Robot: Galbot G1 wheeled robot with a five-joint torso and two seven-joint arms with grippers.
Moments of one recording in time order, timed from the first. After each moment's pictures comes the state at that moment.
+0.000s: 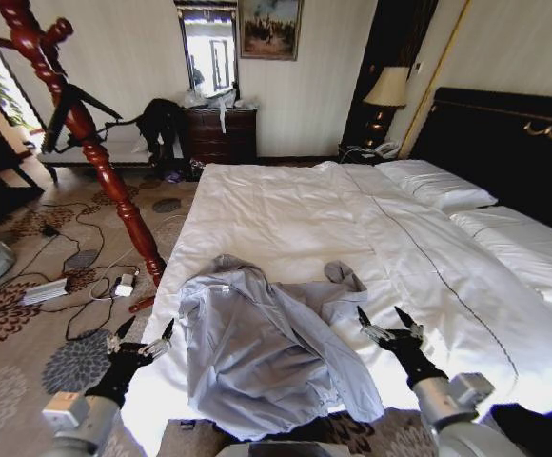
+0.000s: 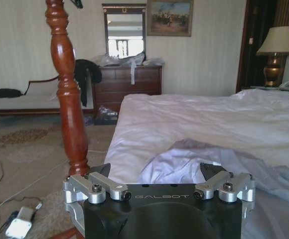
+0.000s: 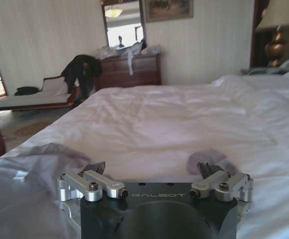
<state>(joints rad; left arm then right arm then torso) 2.17 -1.16 -0.89 -2.37 -0.52 -0.07 -0.04 -1.92 0.97 0.72 2.43 0.69 -0.18 0.13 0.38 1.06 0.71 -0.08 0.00</state>
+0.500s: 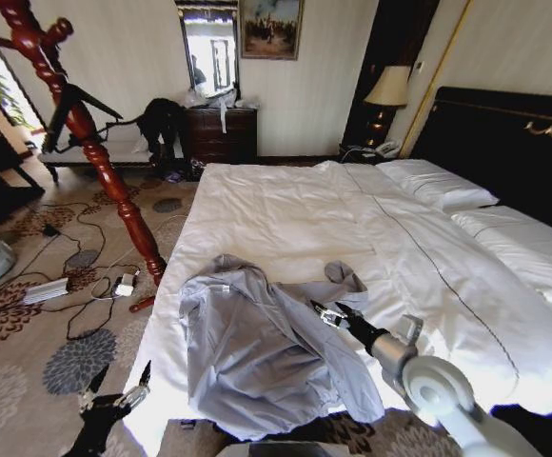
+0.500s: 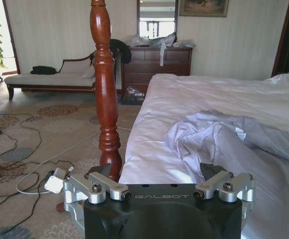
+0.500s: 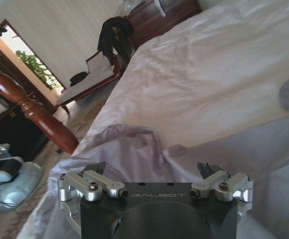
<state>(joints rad) 2.30 -1.35 -0.85 -2.30 -0.45 -0.22 -0.01 -1.38 0.87 0.40 2.23 1.27 -0.43 0.25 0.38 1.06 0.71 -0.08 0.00</state>
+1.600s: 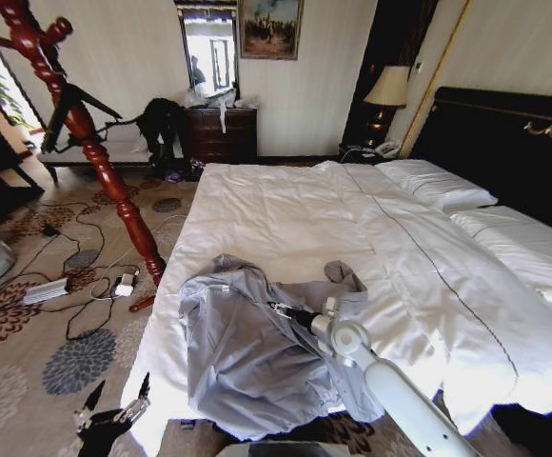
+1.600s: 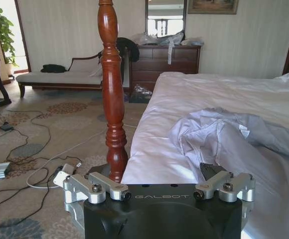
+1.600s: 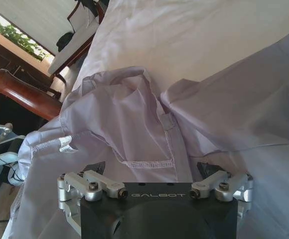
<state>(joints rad) 2.33 -1.43 -0.83 -2.32 -0.40 -0.23 -0.01 -0.98 1.07 0.03 1.77 1.36 -0.49 0.29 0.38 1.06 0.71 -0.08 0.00</state>
